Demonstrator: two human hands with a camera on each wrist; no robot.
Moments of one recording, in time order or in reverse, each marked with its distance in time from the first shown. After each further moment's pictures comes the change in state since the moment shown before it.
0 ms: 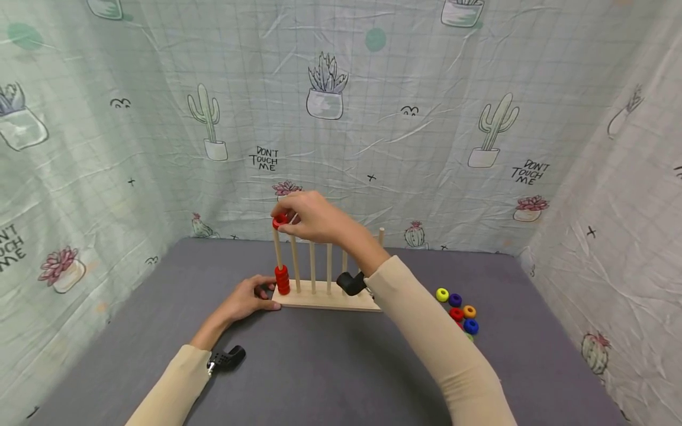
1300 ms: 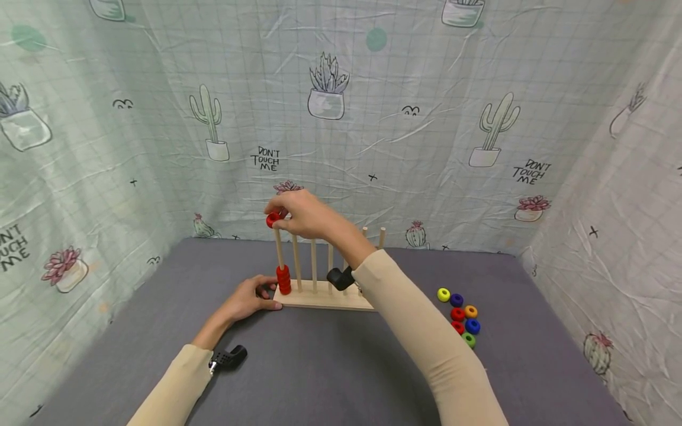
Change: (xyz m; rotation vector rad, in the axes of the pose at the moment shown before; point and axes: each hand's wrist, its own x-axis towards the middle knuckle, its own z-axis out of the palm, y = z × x) left_hand 0.001 -0.003 0.000 -0.010 -0.004 0.012; right_hand 0.024 0.001 0.010 -0.025 -0.069 0.095
